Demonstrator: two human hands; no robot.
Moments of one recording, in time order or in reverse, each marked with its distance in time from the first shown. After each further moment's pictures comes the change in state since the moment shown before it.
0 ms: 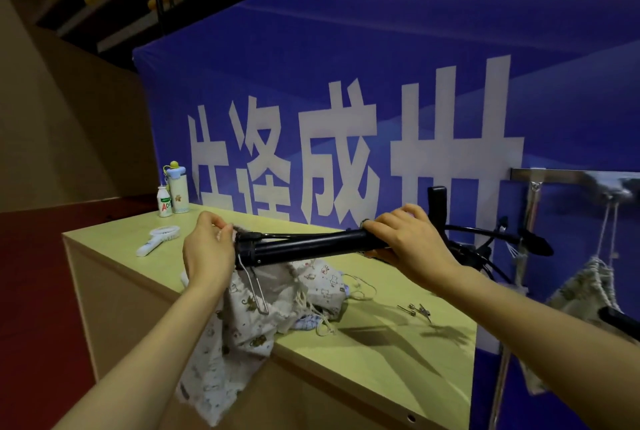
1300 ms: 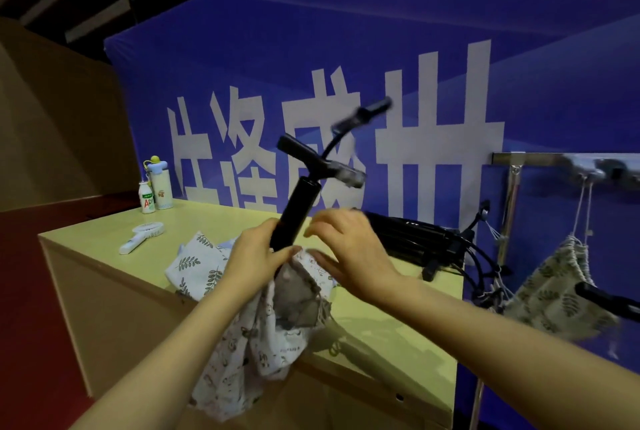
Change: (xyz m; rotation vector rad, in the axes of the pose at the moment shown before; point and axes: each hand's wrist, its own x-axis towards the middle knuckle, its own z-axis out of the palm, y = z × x) left_hand -0.041 0.030 0.031 0.048 -0.458 0.387; right_hand 0.012 -0.074 -0.010 0.298 0.108 0.012
